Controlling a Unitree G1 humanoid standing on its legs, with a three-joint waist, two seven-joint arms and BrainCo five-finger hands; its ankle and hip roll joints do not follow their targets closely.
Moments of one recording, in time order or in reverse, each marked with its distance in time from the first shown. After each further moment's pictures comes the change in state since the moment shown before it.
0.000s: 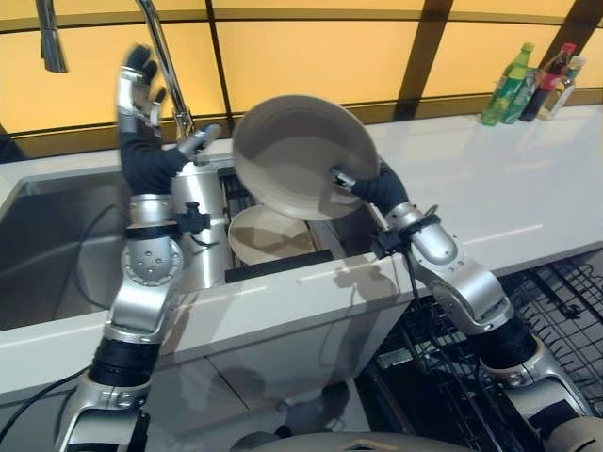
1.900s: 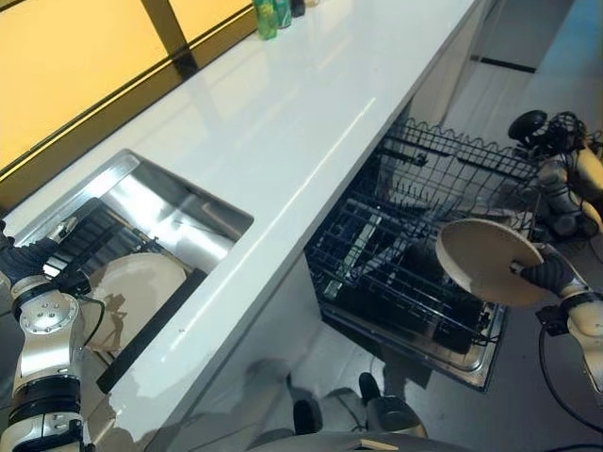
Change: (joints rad) left arm 0.182 0.078 0.324 0.660 -0.003 0.090 0.040; right arm 0.538 -0.311 -0.486 0.376 -0.524 -0.051 0.281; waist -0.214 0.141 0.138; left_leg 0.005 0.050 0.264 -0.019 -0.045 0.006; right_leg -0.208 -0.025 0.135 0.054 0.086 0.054
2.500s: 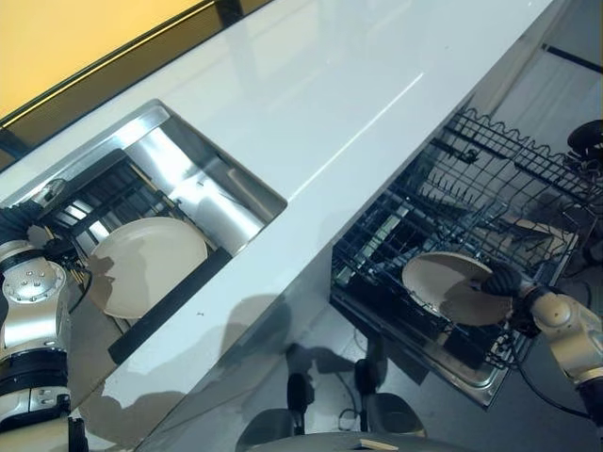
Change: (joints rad) left arm -0.115 0.103 -0.046 -0.016 -0.010 0.021 0.001; right arm -0.121 -0.021 0.229 0.101 -0.194 -0.068 0.164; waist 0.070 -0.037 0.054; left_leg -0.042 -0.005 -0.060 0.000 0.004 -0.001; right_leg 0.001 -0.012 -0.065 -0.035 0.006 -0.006
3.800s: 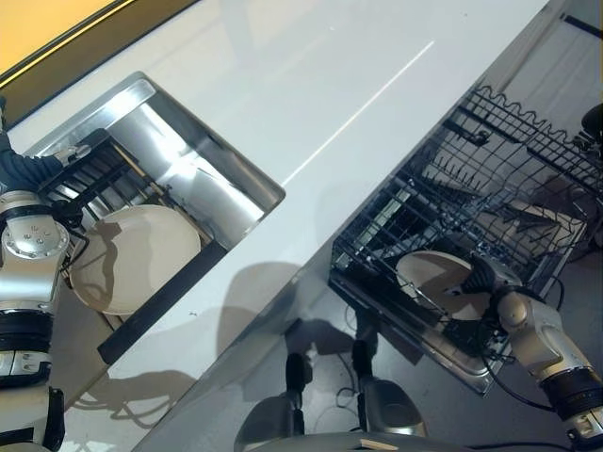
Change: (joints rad) left arm -0.145 0.171 -0.181 0.021 0.133 0.142 -0.073; right arm -0.047 0.099 0.112 -0.008 -0.113 0.139 -0.232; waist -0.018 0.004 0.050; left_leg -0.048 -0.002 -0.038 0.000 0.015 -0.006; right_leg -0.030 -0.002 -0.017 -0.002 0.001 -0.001
